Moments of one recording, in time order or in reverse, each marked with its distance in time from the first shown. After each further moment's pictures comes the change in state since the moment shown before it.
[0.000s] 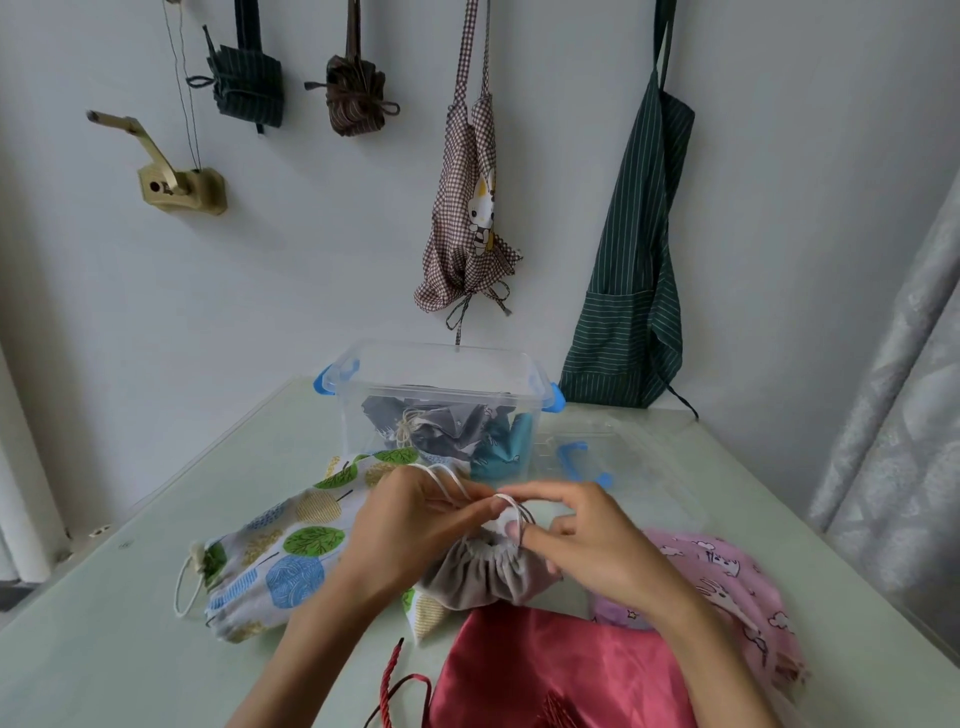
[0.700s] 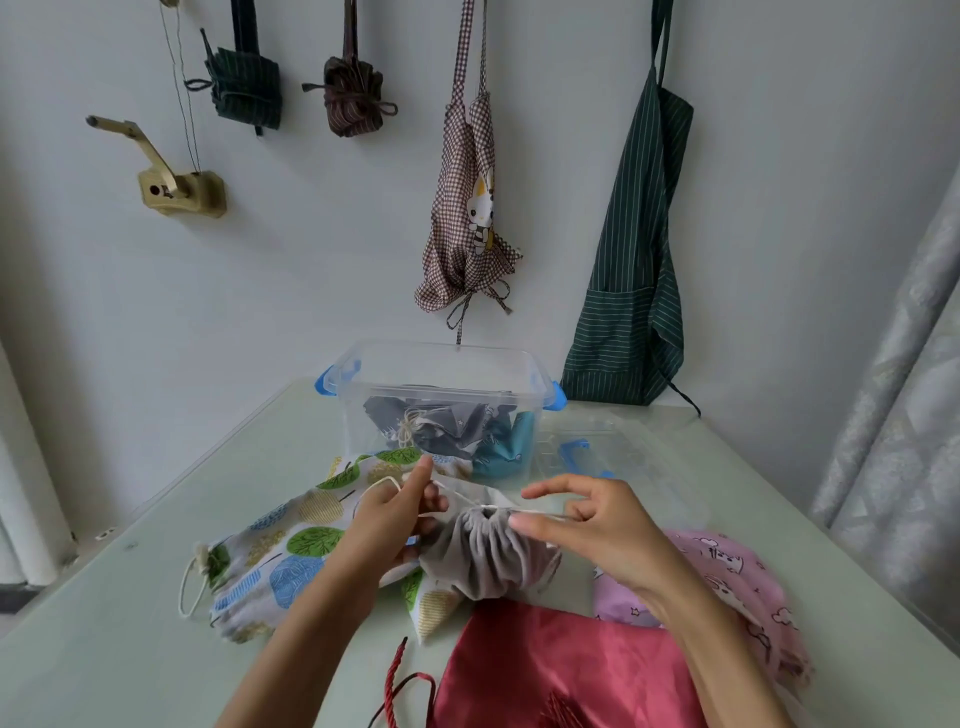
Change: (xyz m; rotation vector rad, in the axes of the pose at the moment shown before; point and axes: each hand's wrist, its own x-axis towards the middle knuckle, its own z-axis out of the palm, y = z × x) left_hand 0.004 -0.001 -0.002 -0.480 0.160 -0.659; right_hand 0.002 0.008 -0.006 0.162 0.122 0.106
